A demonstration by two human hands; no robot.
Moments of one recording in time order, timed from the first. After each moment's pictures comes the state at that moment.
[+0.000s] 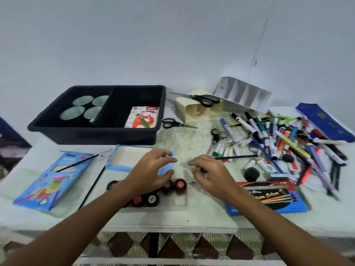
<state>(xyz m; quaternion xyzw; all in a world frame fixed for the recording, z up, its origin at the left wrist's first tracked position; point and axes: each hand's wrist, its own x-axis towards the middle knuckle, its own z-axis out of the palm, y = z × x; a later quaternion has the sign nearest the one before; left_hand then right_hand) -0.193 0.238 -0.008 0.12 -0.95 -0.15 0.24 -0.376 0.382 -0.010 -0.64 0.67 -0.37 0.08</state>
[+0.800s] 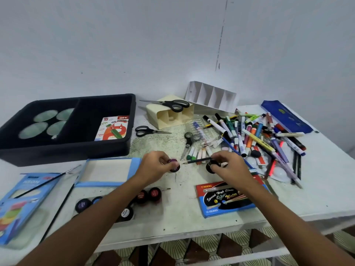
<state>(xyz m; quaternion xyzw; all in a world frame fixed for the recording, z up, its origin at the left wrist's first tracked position) -0.293 0.245 -0.018 0.33 -0.85 -0.39 0.16 -0.463 0.439 0.002 -0.41 0.81 -0.41 0.13</state>
